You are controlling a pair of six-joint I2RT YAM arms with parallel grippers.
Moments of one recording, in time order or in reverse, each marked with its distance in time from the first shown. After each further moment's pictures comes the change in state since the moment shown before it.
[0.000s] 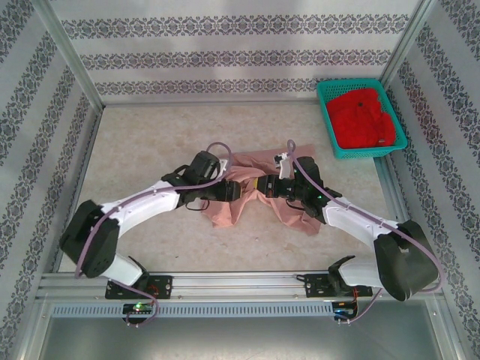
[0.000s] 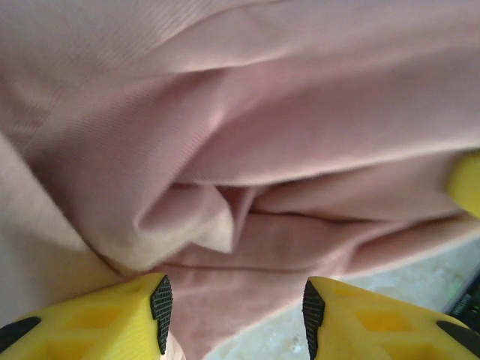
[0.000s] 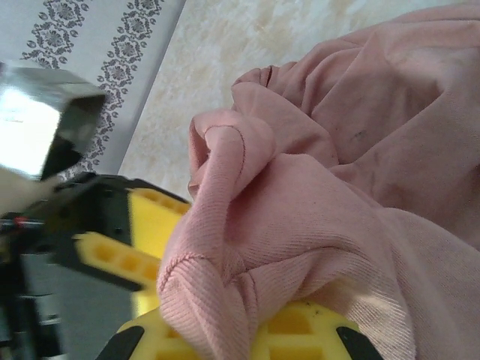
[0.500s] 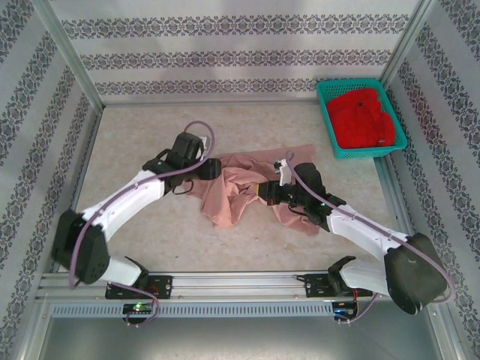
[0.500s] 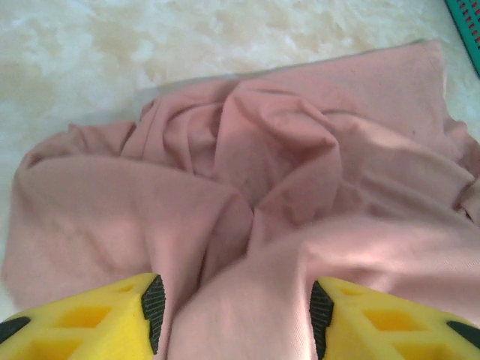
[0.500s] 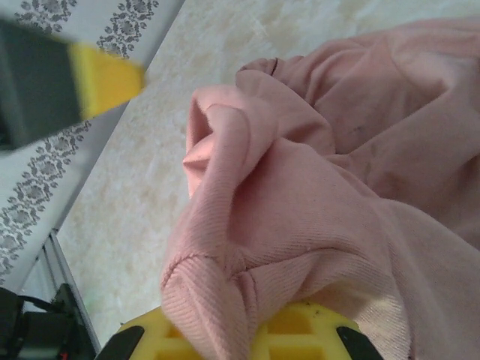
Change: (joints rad) left arm 0.108 -0.153 0.100 -0.188 -0.259 0.115; right arm 0.037 -0.082 -0.042 -0.044 0.047 -0.097
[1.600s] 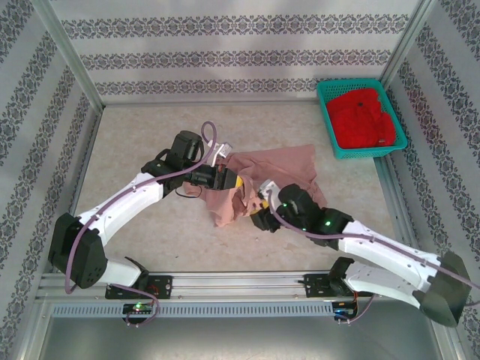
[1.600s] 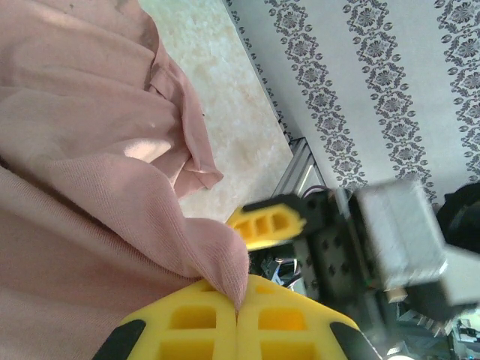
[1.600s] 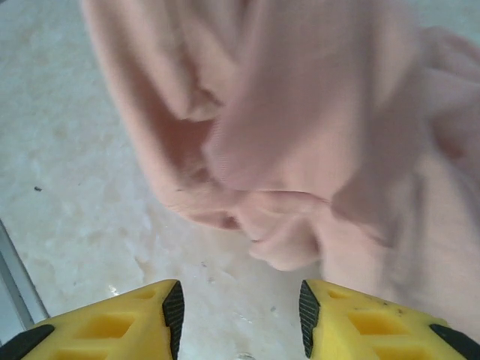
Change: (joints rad) left arm 0.007 0.027 0.029 0.105 0.803 -0.090; right arm 0.406 -0.213 0.071 -0.445 0.458 -0.377
